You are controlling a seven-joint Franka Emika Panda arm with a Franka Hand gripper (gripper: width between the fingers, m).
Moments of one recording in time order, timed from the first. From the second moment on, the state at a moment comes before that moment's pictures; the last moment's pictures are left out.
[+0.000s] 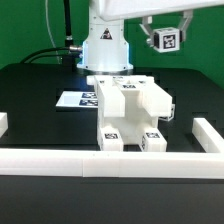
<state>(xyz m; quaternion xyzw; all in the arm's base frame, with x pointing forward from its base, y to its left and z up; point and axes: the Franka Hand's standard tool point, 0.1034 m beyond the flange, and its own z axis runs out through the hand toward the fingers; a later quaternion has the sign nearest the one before) 0.570 0.046 0.164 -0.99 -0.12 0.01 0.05</state>
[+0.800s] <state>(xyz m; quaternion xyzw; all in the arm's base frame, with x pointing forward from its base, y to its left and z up) 0.559 0.050 0.134 -0.99 -0.15 -0.02 0.02</state>
